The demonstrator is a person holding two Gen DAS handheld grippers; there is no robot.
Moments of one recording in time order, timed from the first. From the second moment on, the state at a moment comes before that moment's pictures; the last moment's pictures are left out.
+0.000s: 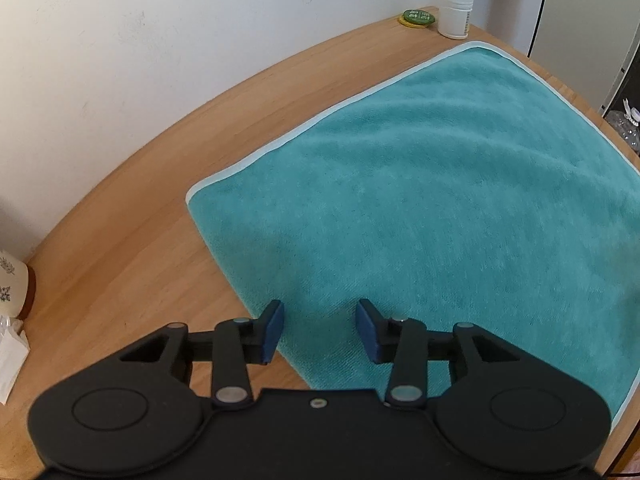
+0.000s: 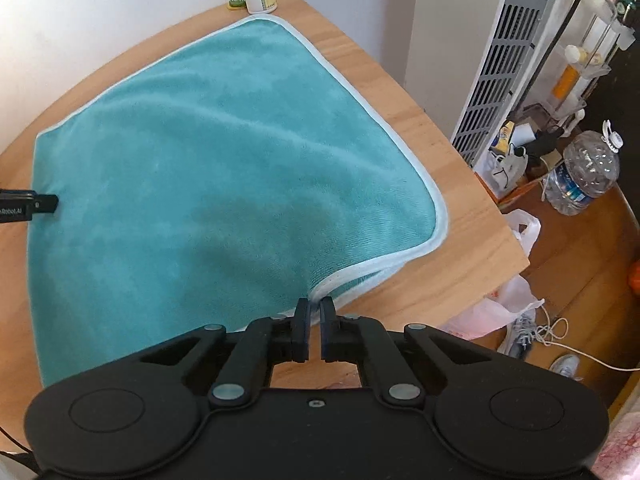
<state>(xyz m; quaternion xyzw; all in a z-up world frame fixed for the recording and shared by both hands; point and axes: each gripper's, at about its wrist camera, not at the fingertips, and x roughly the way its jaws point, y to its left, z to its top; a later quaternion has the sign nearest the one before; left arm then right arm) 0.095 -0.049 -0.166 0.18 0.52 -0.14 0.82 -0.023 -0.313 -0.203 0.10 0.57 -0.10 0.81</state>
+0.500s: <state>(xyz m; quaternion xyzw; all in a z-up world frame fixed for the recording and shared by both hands) 0.060 -0.016 -0.159 0.10 0.58 -0.10 0.80 0.002 -0.340 -0.184 -0.05 0.54 0.01 0.84</state>
